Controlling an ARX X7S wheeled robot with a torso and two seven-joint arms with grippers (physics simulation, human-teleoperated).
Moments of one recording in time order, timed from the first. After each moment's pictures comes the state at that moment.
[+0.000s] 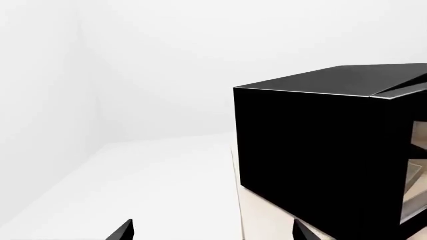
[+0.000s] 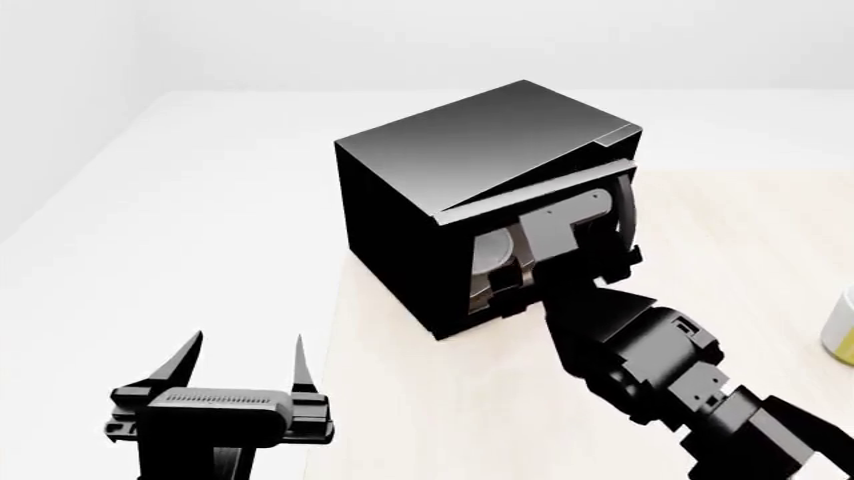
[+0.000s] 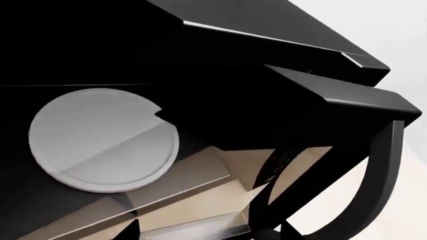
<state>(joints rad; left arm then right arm) 0.06 -0.46 0.29 0.60 -0.31 -0.33 -0.49 1.03 0.41 -1.01 0.39 0.82 0.58 0.55</state>
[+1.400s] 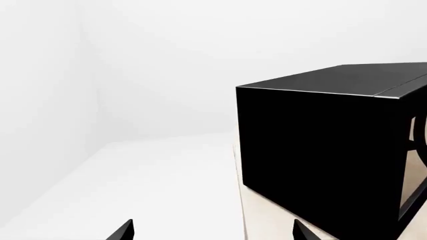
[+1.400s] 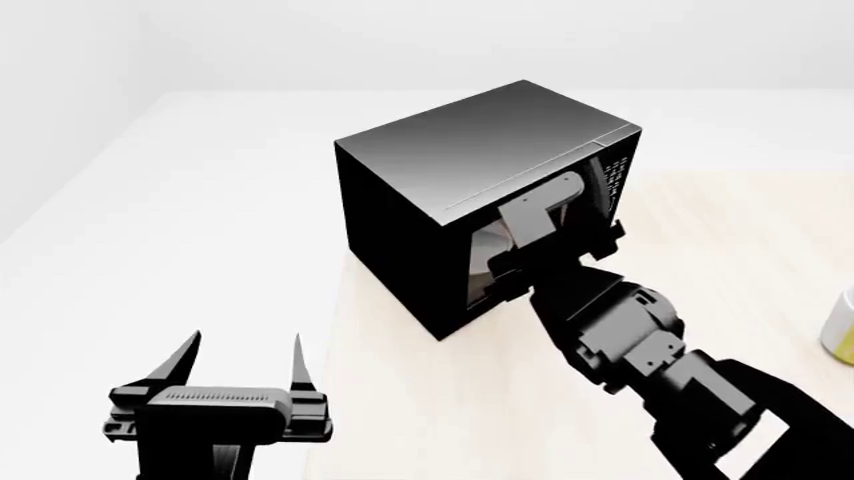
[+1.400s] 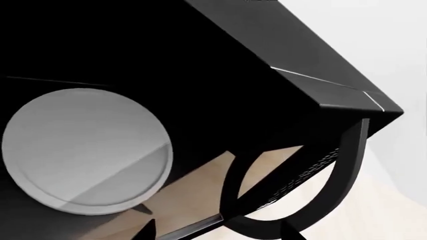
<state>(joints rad) 0.06 -0.46 0.29 0.59 -0.32 -0.34 -0.51 1.14 0.28 -1.15 0.69 0.74 0.49 0.43</state>
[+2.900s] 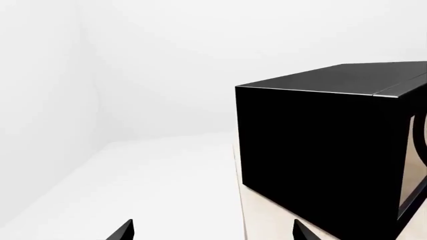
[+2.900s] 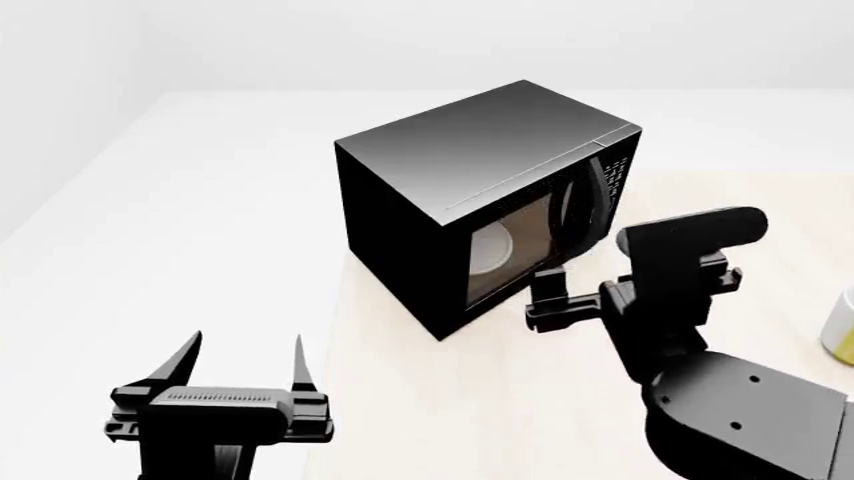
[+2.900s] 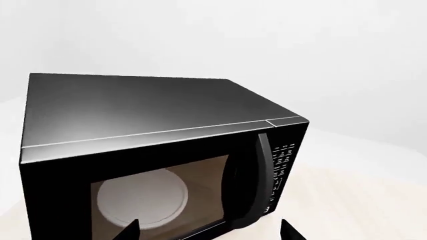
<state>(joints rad) 0.05 -0.47 0.31 0.59 -0.32 -0.33 -0.52 0.78 0.84 -0.81 -0.42 1.06 0.47 0.79</state>
